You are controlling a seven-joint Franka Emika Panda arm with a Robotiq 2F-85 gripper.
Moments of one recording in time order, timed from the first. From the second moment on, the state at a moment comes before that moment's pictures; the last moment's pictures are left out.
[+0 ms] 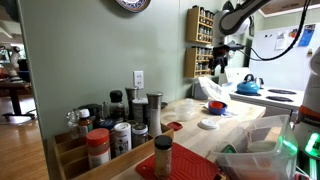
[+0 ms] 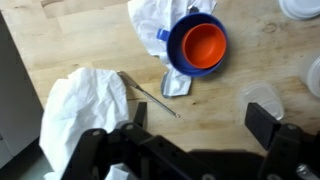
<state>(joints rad) -0.08 -0.36 0.04 -2.49 -0.12 2.17 0.18</state>
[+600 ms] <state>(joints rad) 0.17 -0.24 0.14 -2.51 0.12 2.10 0.00</state>
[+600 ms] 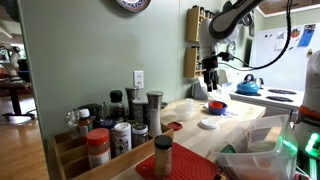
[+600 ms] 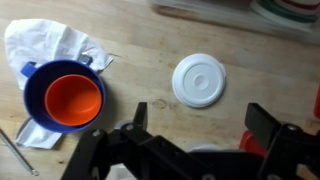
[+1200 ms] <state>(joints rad) 0.20 -0.18 0.15 -2.51 0.13 2.14 -0.06</state>
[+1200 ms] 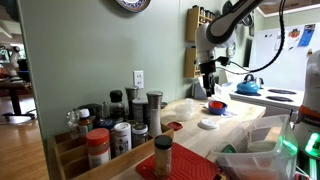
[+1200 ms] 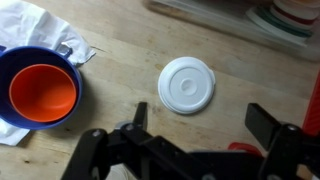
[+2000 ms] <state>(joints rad) 0.23 0.04 0.22 -2.52 0.13 2.25 -0.13</state>
